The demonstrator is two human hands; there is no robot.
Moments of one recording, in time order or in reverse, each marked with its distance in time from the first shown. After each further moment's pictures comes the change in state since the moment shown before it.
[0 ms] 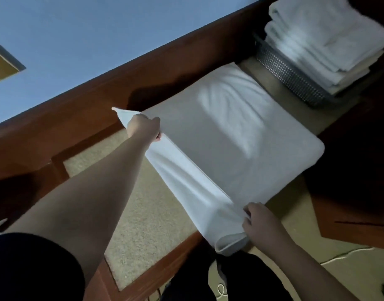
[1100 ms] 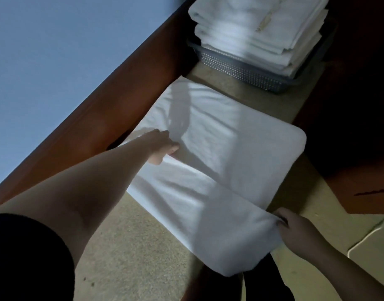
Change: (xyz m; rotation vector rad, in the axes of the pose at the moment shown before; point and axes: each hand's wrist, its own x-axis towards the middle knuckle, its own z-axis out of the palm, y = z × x) left_hand 0.045 0.121 0.146 1.894 -0.551 1.210; right_hand 0.044 0.122 -0.024 0.507 -0.016 0.270
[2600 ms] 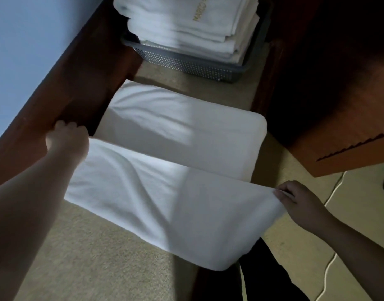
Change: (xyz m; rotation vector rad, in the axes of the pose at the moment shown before) left_hand 0.025 -0.092 0.026 -0.179 0.251 -0.644; right_hand 0.024 0.068 -0.029 0.130 0.354 -0.069
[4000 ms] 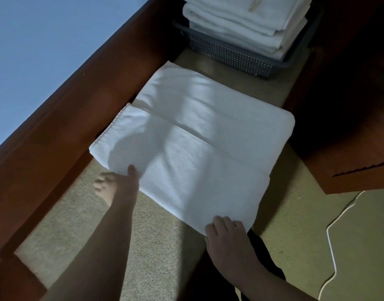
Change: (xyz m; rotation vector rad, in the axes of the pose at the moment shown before) left_hand -0.203 0.068 0.092 -0.791 -0.249 -0.744; right_hand -0.119 -0.114 0.185 -0.712 0.063 -0.717
